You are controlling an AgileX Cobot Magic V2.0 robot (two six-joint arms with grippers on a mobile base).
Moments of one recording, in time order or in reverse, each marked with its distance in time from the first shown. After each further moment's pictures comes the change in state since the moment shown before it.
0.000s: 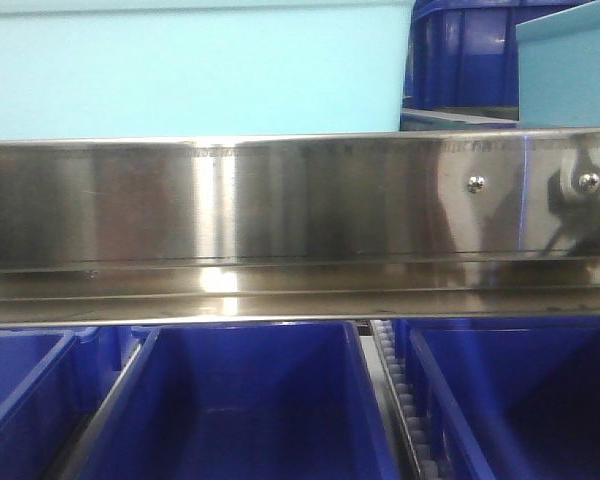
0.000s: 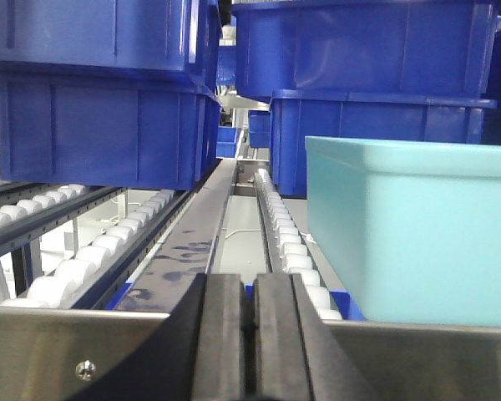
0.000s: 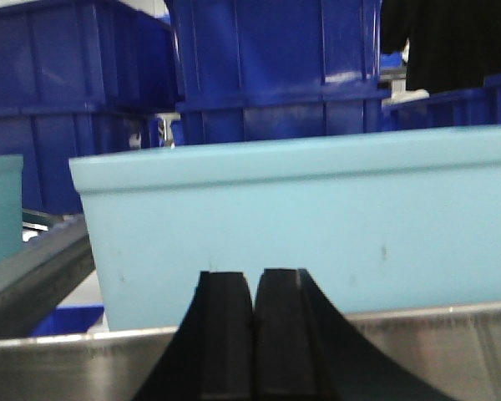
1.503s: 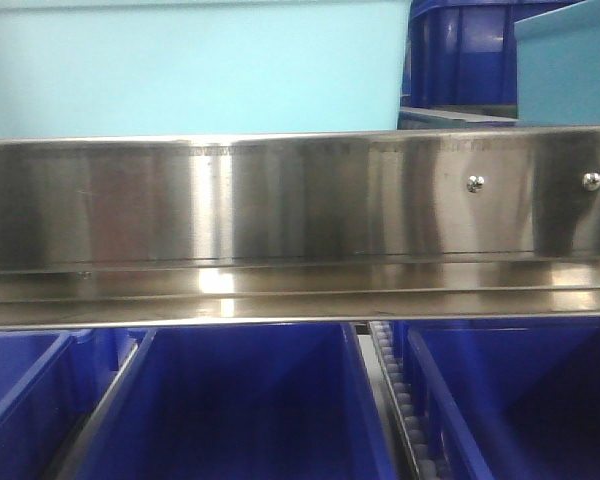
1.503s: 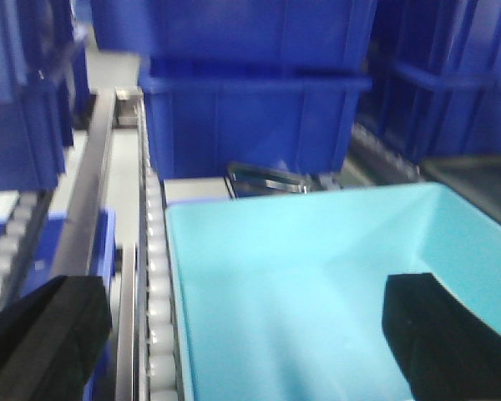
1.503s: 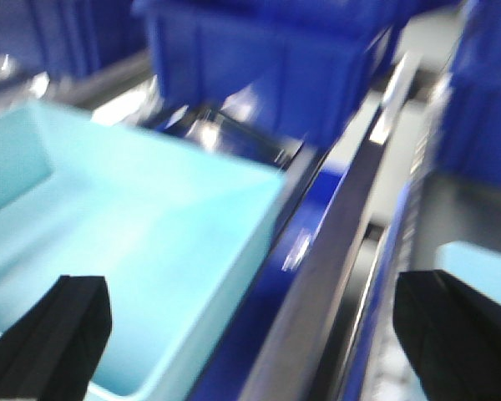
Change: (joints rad) left arm -0.172 0.836 -1.131 -0.038 0.707 0.000; right arm 0.525 1.135 -1.340 -0.055 0.770 0.009
